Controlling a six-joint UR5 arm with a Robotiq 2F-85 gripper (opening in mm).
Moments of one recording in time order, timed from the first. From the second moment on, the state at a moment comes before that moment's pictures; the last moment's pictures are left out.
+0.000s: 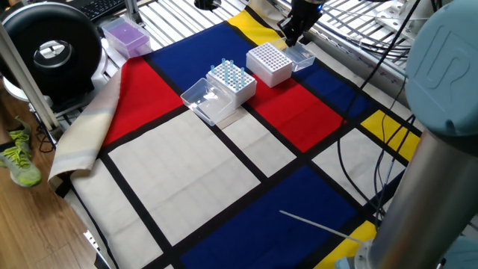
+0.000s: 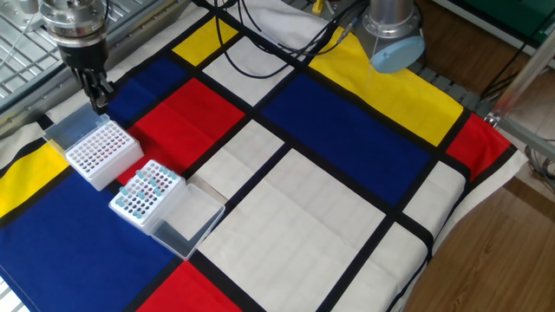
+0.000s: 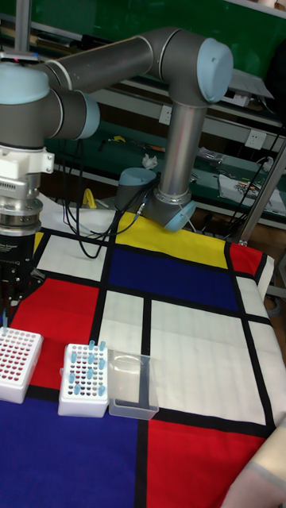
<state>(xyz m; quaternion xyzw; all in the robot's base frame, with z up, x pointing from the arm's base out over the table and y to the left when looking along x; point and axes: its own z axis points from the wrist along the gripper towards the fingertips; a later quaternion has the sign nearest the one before) 0.610 -0.220 0.103 0.04 0.99 0.02 0.10</state>
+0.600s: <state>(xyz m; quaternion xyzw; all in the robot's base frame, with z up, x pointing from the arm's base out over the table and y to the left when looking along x) 0.603 -0.225 0.100 0.02 1.00 0.02 0.09</state>
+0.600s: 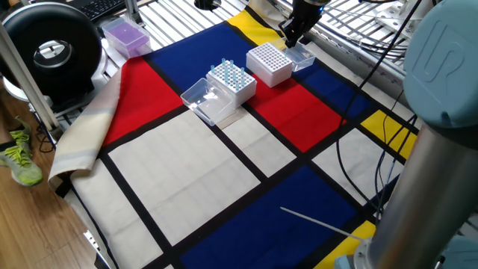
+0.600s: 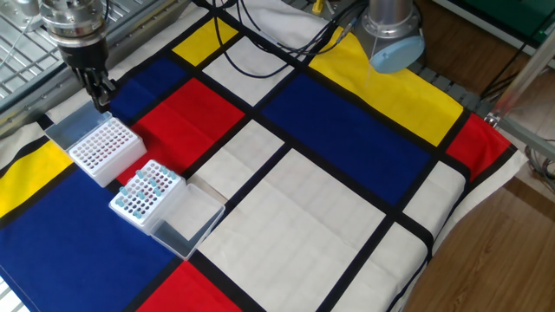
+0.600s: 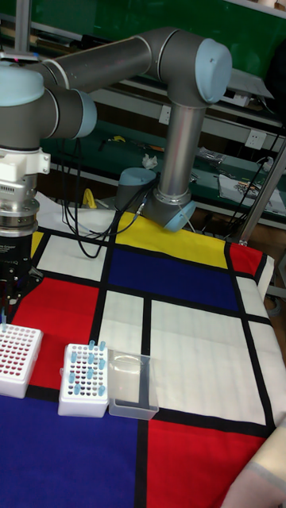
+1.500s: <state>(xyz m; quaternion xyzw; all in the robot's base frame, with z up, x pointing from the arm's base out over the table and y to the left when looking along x) 0.602 -0.233 0.100 -0.01 1.00 0.01 0.08</state>
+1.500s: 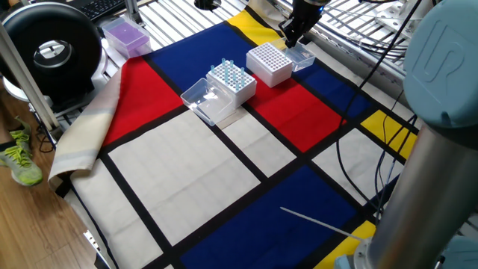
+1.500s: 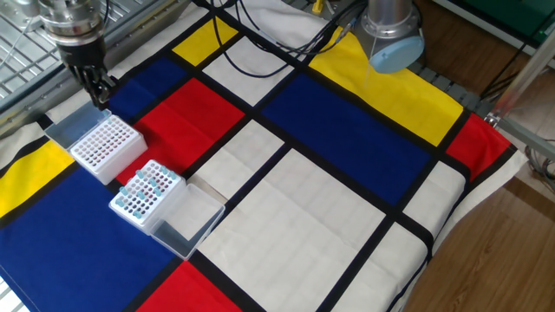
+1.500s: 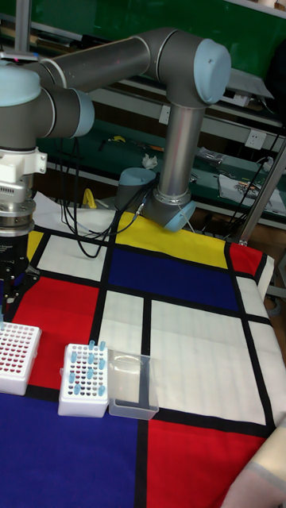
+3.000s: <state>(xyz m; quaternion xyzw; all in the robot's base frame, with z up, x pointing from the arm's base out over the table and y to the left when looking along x) 0.627 -0.198 0.110 0.09 0.99 -0.02 0.09</state>
